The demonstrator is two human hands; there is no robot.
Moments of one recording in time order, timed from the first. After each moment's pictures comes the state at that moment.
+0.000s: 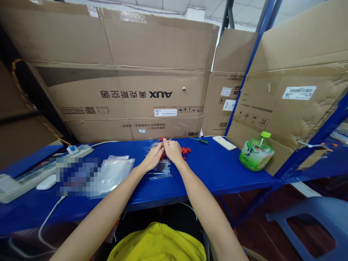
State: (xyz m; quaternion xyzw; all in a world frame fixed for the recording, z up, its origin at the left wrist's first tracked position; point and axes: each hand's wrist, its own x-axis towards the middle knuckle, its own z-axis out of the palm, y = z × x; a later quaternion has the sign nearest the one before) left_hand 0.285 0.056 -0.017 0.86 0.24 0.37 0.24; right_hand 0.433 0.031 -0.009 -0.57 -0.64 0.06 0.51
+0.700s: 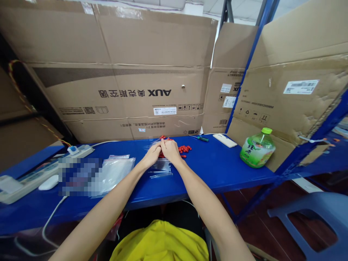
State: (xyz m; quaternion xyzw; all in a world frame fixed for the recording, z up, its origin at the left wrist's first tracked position) left_hand 0.292 0.070 -0.020 0.81 0.21 0.40 0.38; right_hand 0.419 0.029 -0.008 -0.60 -0.69 -0.04 0.41
